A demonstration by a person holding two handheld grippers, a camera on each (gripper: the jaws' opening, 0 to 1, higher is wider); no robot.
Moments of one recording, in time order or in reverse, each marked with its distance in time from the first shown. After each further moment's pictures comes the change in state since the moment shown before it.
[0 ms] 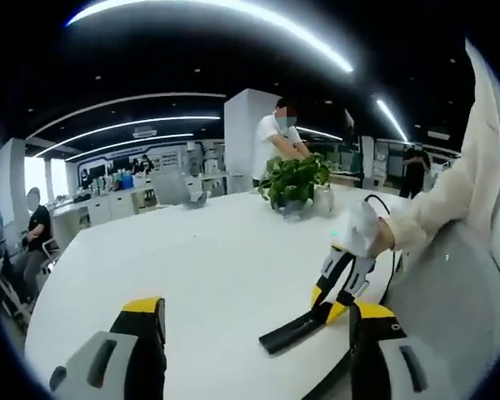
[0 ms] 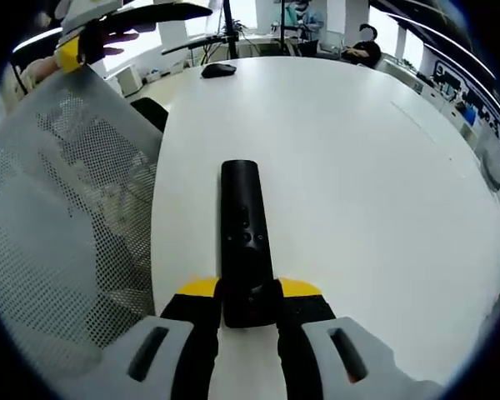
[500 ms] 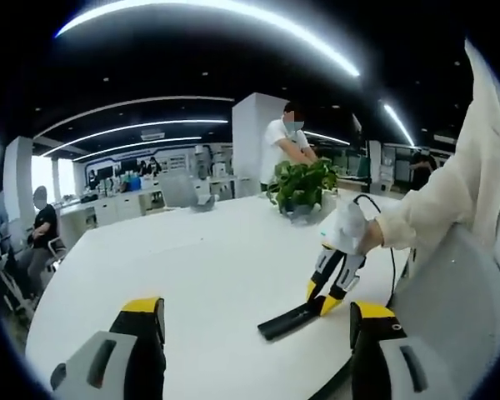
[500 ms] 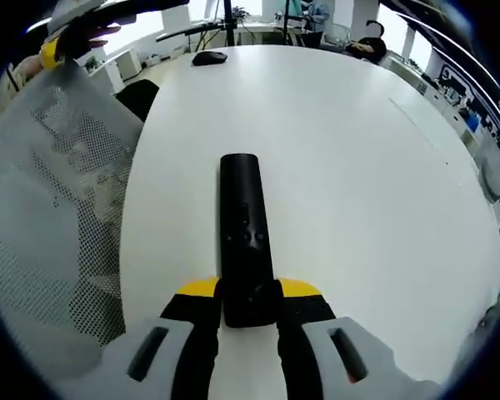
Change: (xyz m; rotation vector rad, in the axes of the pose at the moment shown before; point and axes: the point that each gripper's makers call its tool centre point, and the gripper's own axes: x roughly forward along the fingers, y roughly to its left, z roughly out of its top) left arm -0.003 0.007 0.002 -0.016 -0.016 0.033; right arm -0.003 -0.044 -0.001 -0.032 0.071 -0.033
